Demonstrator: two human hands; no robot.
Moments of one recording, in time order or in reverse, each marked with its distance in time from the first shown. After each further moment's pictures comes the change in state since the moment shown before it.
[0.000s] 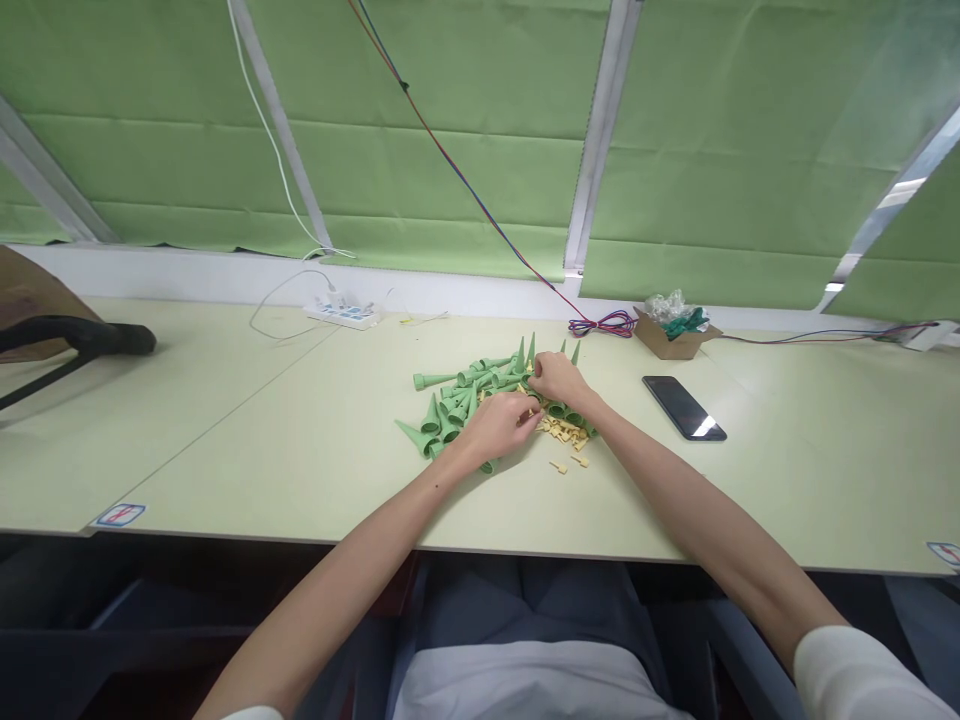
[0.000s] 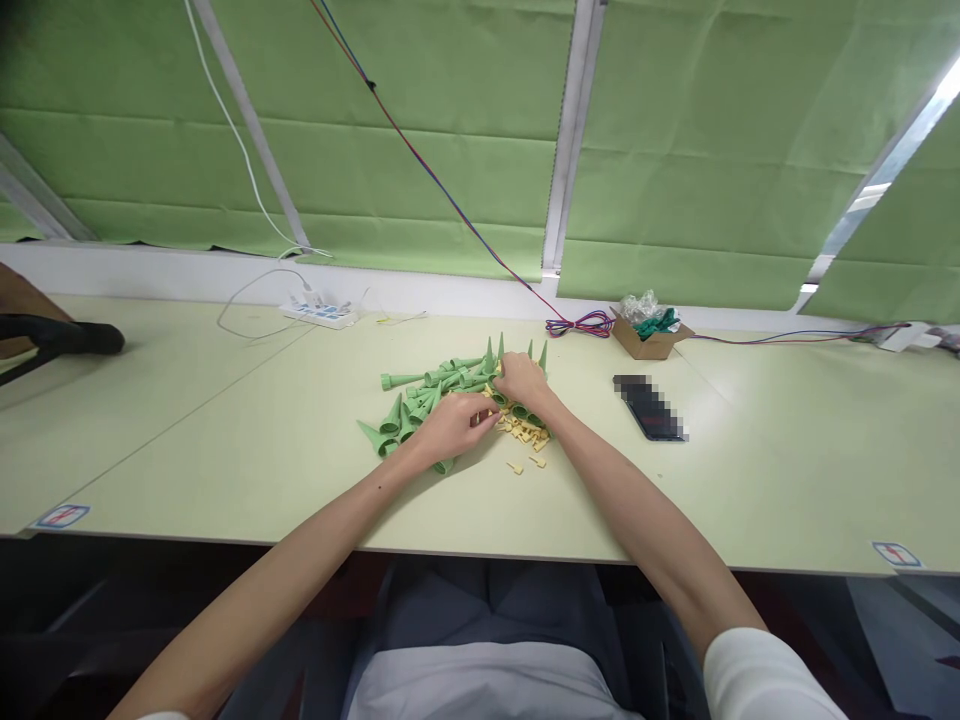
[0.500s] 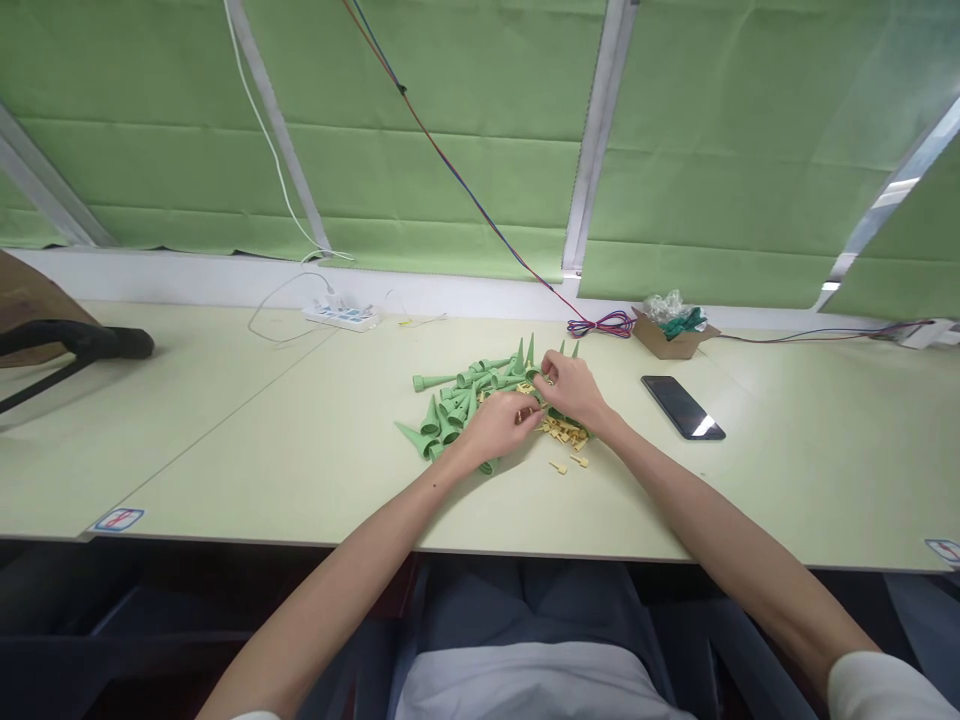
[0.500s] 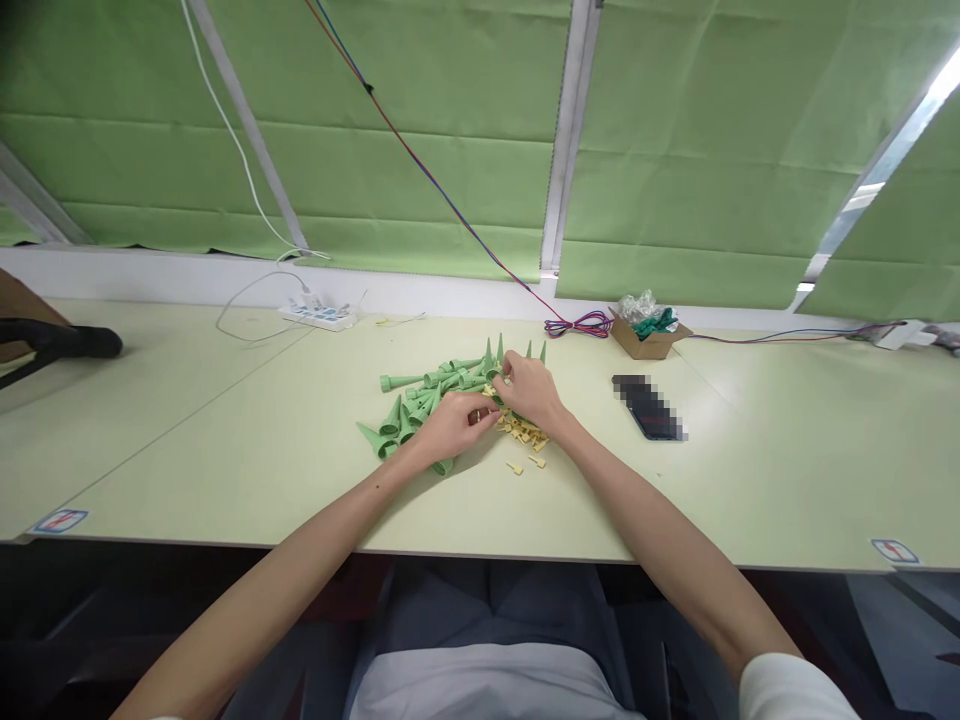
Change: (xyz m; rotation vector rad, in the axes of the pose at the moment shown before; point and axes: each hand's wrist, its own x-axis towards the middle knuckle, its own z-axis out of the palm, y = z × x) left_hand 0.001 0.000 -0.001 -0.127 0.031 -0.043; right_hand -0.036 0.004 -0.011 0.191 0.284 -0.140
